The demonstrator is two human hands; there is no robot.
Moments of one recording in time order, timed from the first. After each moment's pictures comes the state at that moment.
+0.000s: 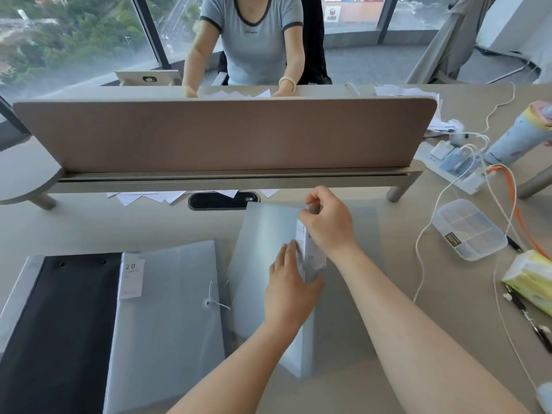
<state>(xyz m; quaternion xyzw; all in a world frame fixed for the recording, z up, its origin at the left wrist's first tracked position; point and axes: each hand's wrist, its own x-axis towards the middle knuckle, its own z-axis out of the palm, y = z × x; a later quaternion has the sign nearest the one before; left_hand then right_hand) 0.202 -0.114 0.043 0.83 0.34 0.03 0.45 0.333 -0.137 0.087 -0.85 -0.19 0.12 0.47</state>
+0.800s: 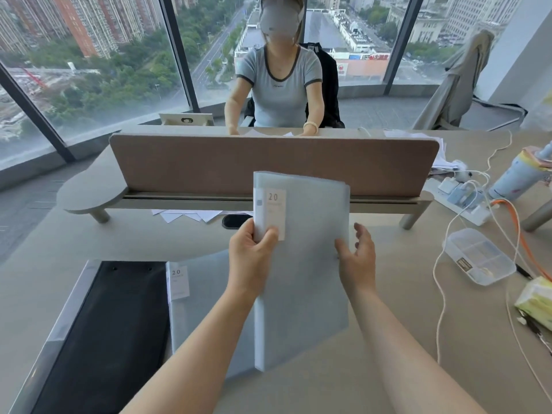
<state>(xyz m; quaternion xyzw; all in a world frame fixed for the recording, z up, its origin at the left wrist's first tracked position) 0.142 -0.019 0.144 0.63 0.32 0.30 0.64 0.267 -0.157 0.083 -0.80 -0.05 0.10 0.59</state>
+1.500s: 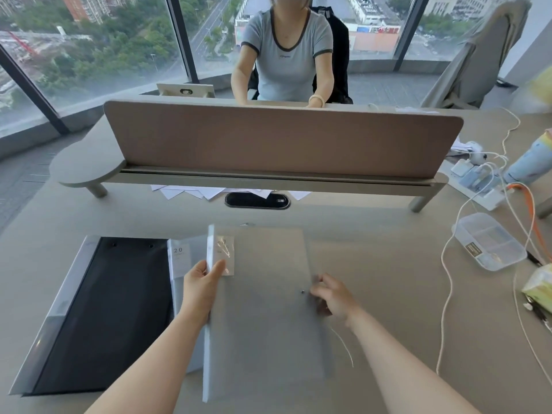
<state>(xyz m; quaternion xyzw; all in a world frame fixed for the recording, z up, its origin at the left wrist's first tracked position) 0.051 0.051 0.011 0.55 0.51 0.18 0.64 0.220 -0.169 0.006 -0.77 -0.06 0.45 0.45</state>
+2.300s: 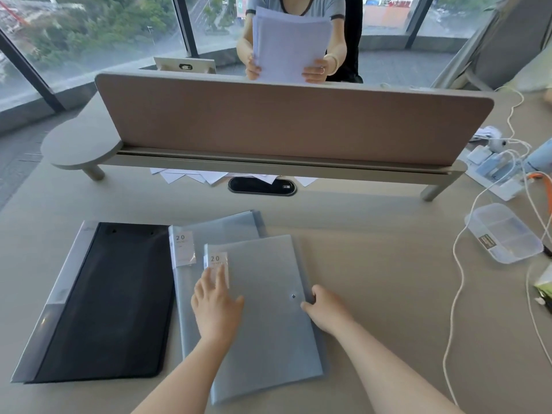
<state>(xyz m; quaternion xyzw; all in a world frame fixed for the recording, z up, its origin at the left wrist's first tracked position) 0.033 0.006 -0.039 0.83 0.51 -0.01 0.24 0.189 -0.157 -0.031 -0.89 -0.18 0.40 0.13</state>
